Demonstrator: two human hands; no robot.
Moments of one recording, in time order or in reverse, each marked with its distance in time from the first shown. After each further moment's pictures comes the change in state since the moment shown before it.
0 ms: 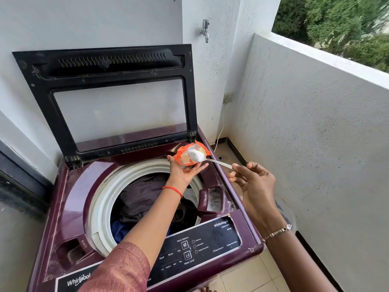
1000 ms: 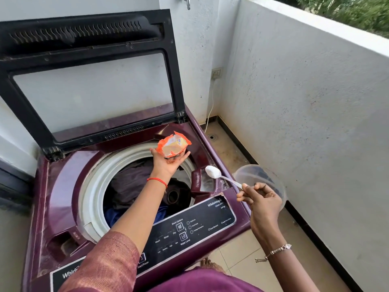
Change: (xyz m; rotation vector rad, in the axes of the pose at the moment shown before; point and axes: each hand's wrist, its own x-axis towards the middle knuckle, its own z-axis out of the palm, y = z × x) left_hand 0.012 0.007 -0.034 0.044 0.070 0.023; right_hand -0.025 0.045 -0.086 -0.155 0.278 -0.054
